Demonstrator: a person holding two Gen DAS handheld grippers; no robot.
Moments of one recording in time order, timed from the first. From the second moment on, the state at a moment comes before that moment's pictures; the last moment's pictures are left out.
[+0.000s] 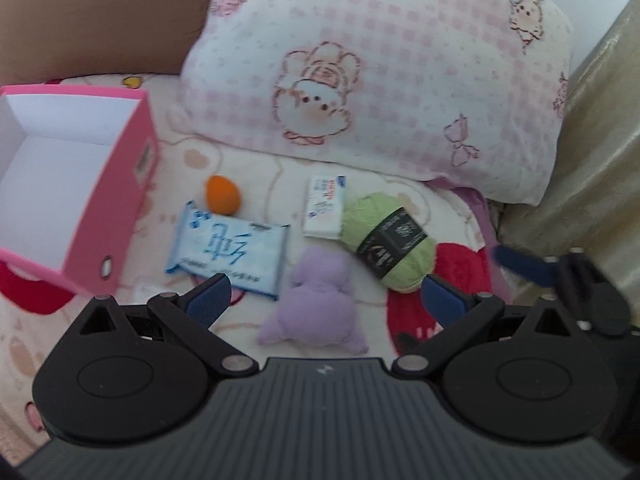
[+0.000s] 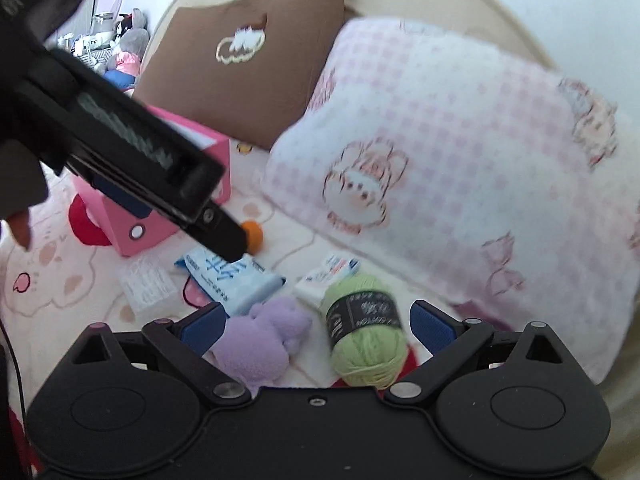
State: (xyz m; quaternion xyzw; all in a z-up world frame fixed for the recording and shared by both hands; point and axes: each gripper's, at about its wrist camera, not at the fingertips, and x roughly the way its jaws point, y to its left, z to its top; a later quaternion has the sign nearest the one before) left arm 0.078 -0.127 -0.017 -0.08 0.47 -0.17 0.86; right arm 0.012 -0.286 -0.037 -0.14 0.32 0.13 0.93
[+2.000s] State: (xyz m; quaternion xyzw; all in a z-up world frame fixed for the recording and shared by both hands) left arm 0.148 -0.193 -0.156 -0.28 0.47 -0.23 0.80; right arm 0.094 -0.335 -0.130 -0.03 0.40 0.09 0.91
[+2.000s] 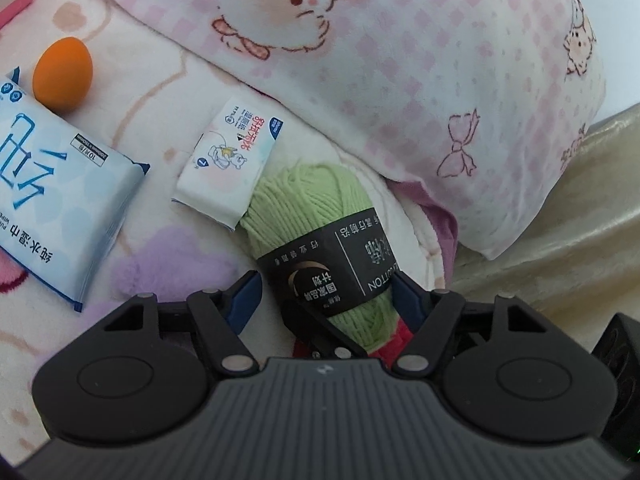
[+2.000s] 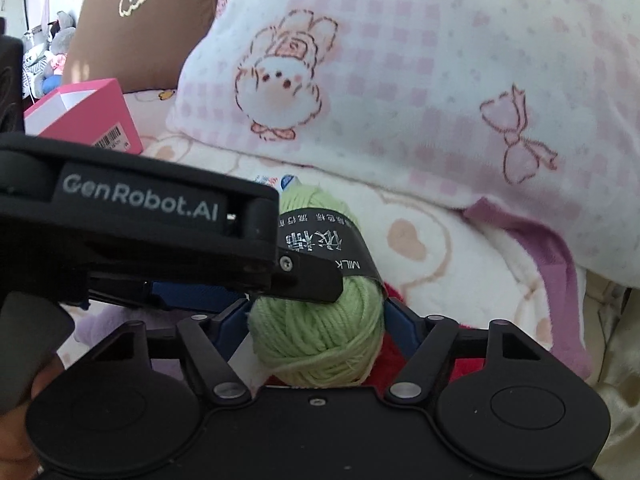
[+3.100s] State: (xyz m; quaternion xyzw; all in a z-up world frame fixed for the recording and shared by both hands) left arm 0.096 -0.173 -0.117 -0.25 0.44 -0.25 0.83; right arm 0.039 -0.286 -0.103 -0.15 0.34 0.11 0.92
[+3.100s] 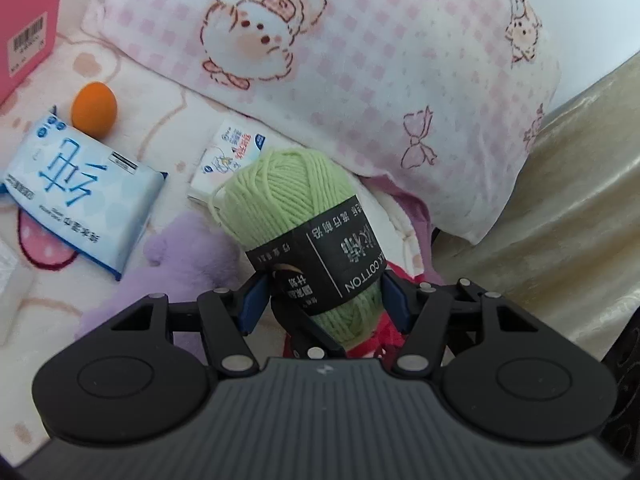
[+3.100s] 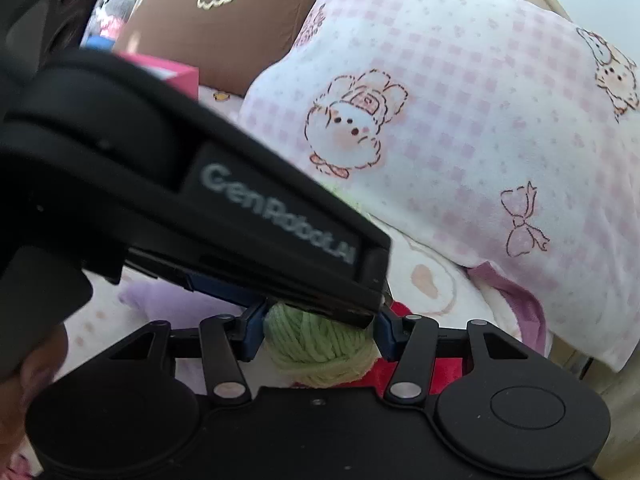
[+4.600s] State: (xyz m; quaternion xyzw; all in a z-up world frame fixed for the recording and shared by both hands) left arm -0.007 -0.012 -0.014 -0.18 0.41 -0.22 0.87; right arm -0.056 -0.121 -0.026 -0.23 0.23 0.19 0.93
